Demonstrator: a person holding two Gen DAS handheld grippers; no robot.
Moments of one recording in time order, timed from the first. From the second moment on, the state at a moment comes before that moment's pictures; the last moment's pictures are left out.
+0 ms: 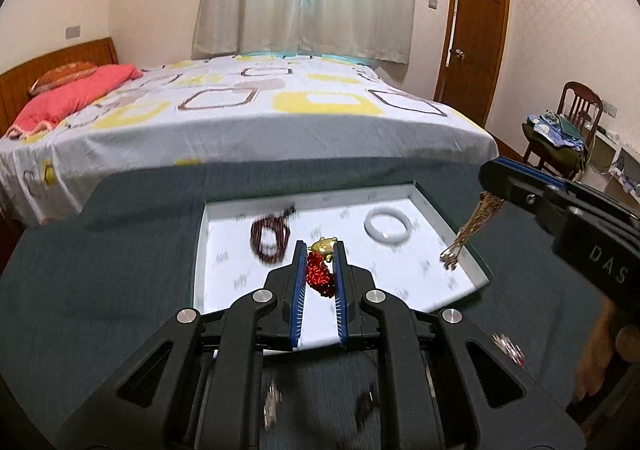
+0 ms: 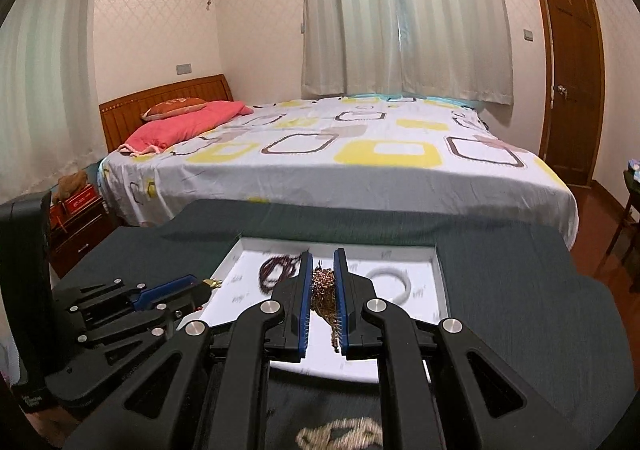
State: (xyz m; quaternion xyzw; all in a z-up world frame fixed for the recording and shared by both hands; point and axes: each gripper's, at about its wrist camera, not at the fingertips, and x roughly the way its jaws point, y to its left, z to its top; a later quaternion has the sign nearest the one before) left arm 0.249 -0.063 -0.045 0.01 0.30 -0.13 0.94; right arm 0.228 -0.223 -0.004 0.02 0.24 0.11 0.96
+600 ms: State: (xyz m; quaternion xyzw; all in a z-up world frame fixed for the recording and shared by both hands) left arm 0.367 -0.085 -0.110 0.03 0.37 -0.10 0.92; right arm 0.358 -0.208 -0.092 0.02 0.35 0.11 0.93
